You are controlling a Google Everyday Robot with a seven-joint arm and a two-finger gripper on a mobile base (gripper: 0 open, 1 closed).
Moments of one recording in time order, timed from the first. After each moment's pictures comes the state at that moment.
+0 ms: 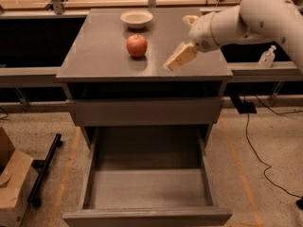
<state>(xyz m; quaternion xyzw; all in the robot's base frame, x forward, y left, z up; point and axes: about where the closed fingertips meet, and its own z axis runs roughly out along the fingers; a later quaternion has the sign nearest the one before) 0.710 -0.080 0.931 -0.55 0.67 0.10 0.49</state>
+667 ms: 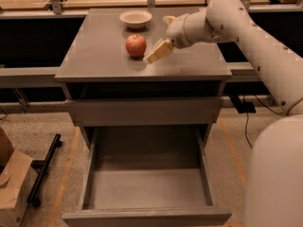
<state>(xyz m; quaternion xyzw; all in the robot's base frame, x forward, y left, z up) 0.788 -0.026 0.905 -0.54 0.66 0.13 0.50</state>
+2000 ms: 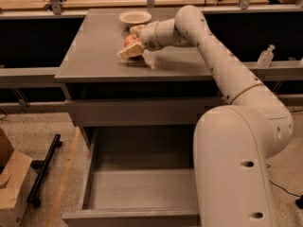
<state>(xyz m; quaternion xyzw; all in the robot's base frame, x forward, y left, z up) 0.840 0.075 0.868 -0.54 0.63 0.22 0.51</state>
